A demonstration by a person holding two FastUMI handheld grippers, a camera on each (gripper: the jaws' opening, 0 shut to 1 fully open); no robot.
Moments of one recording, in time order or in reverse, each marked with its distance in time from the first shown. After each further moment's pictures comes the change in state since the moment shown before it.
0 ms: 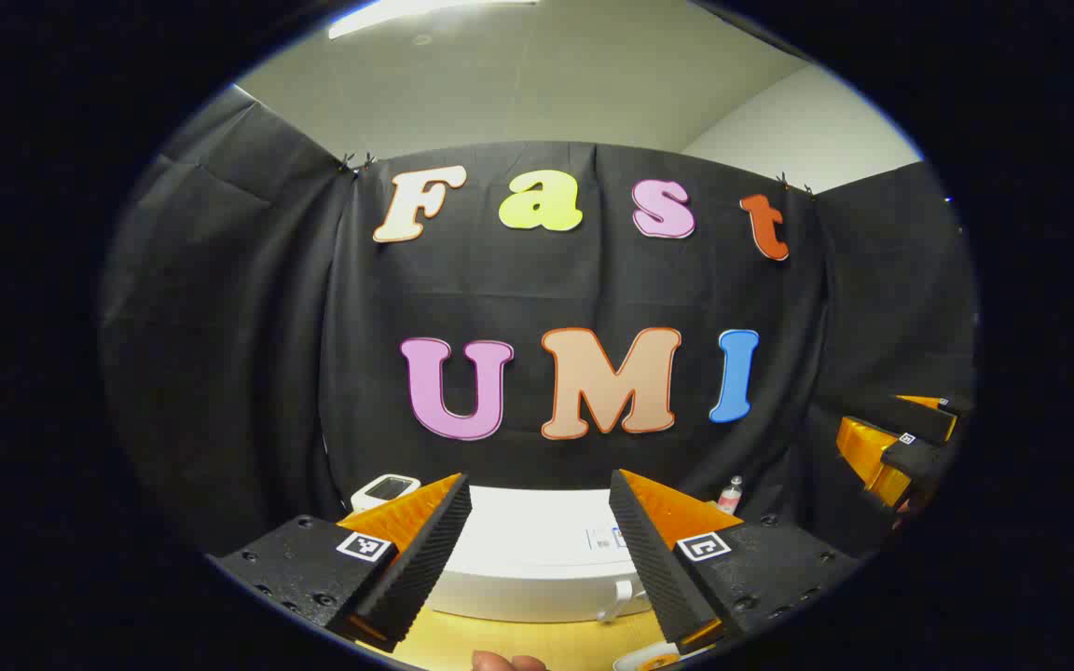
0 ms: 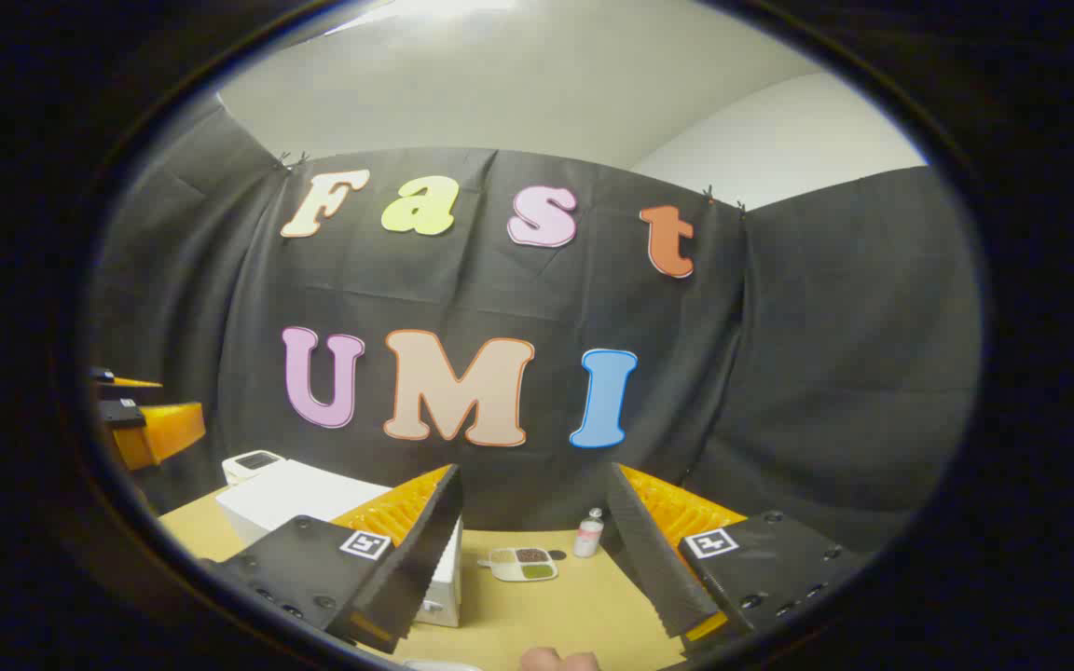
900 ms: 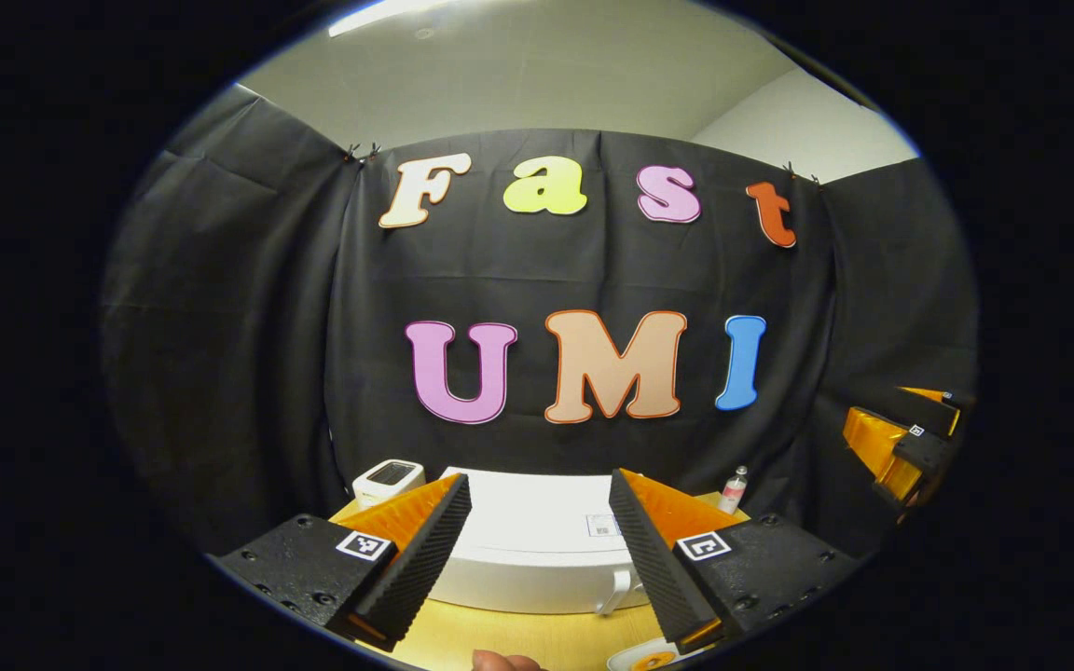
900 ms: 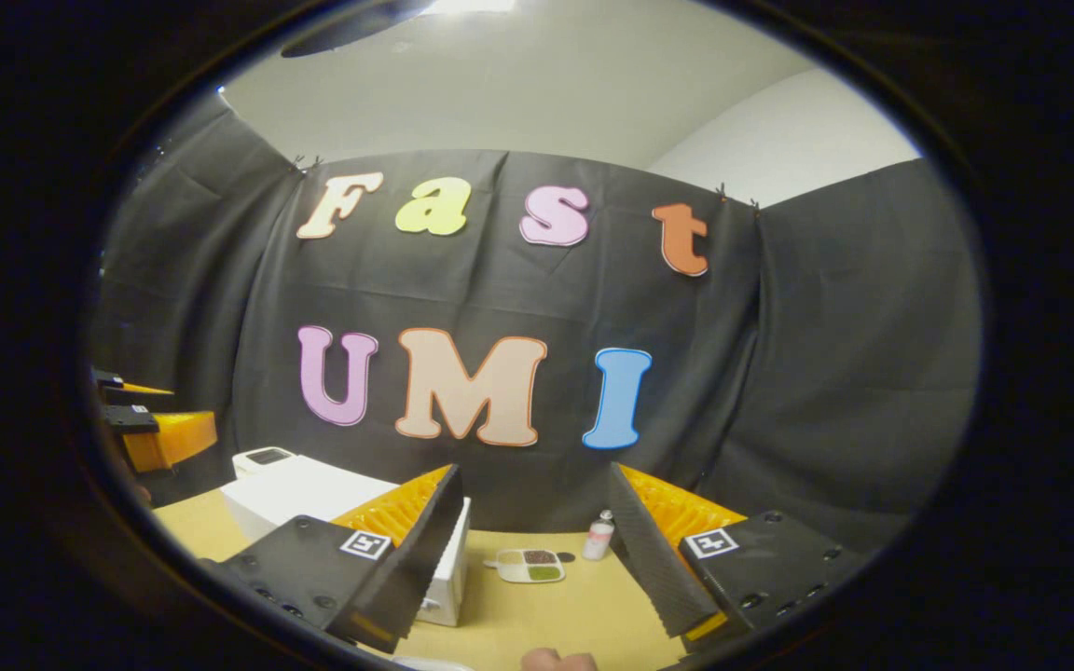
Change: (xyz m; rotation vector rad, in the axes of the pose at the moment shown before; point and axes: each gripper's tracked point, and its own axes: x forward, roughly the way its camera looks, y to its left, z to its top) left arm -0.002 -0.008 -0.017 -0.001 0.022 0.014; right arm 0.002 -0.008 -0.011 -0.001 -0.014 0.052
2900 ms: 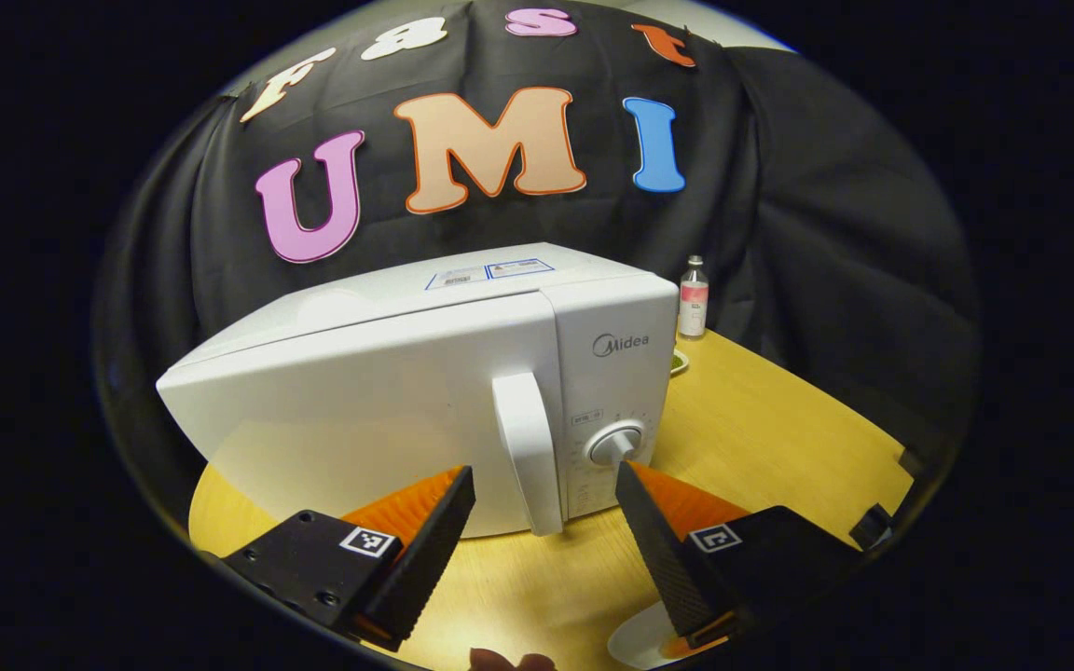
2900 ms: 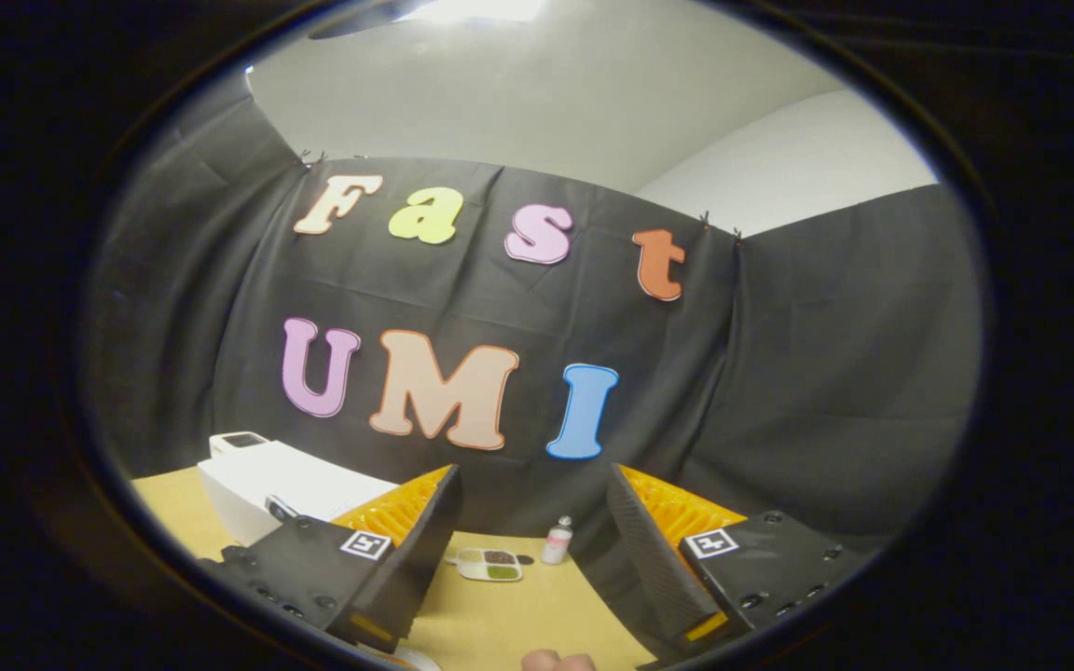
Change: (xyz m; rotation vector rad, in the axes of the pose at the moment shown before) left arm 0.081 -0.103 -0.325 0.169 0.414 -0.222; right arm -0.041 -0.039 0.009 -0.092 -0.056 -0.071
